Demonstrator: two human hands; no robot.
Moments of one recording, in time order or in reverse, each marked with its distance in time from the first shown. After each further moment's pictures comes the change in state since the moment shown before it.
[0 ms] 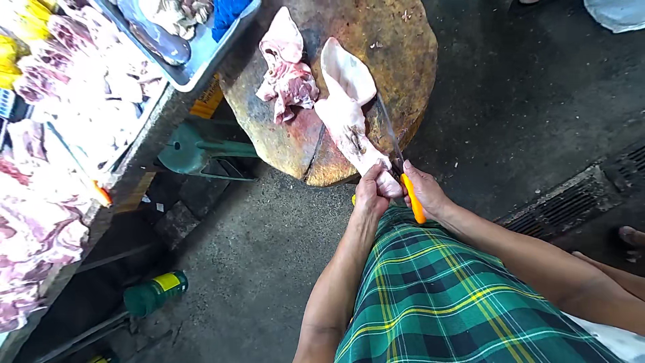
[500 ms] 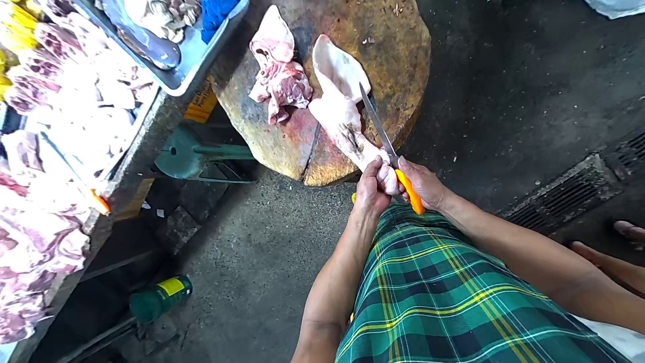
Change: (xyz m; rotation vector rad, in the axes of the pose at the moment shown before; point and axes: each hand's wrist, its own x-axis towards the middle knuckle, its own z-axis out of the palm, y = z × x) left_hand -0.001 0.000 0.004 0.009 -0.119 -0.079; right_hand 0.006 -0.009 -0.006 -0.011 -0.210 -0.152
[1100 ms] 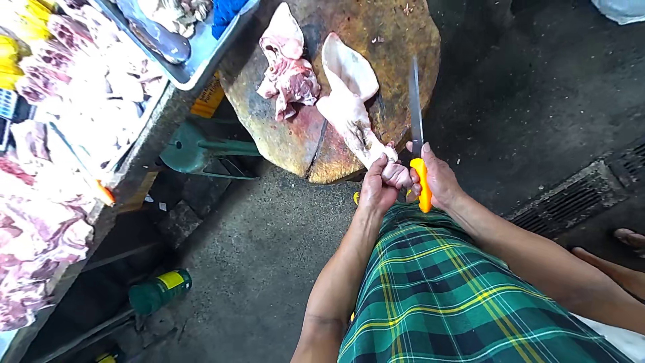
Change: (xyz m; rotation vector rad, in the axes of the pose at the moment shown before) left_hand 0.002 -0.002 0.000 -0.096 -0.101 0.069; right_hand -0.004 -0.009 -0.001 0.198 0.216 -0.002
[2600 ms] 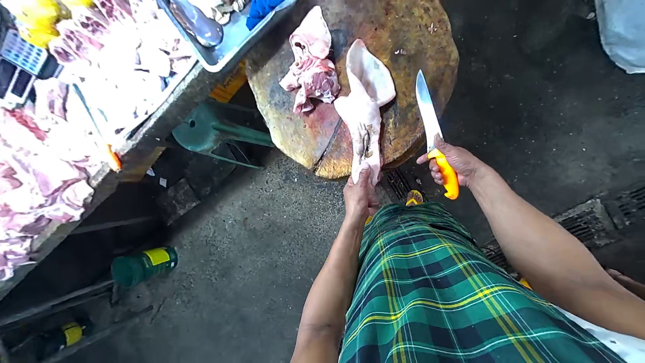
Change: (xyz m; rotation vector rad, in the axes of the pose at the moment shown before) left_hand -0.021 0.020 -0.044 0.626 0.442 0.239; right_hand 0.074 -0.042 -0.069 -0.249 -0.251 0.371
